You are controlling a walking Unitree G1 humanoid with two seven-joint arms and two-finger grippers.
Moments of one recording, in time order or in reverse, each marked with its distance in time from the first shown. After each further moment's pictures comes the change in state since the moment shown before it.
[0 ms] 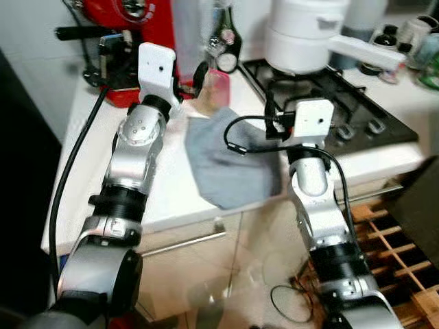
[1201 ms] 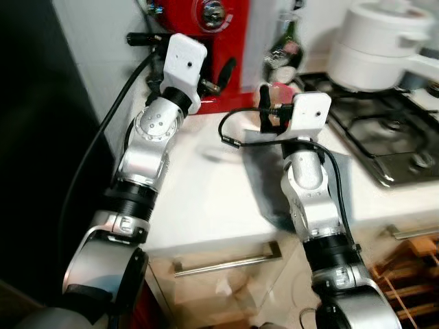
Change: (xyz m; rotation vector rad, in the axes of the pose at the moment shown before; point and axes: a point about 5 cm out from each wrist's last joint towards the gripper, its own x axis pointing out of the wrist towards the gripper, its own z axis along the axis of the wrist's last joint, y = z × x) left arm 0.006 -0.018 0.020 0.109 -0.080 -0.098; right arm 0.026 -0.006 0.014 0.106 -0.019 -0.051
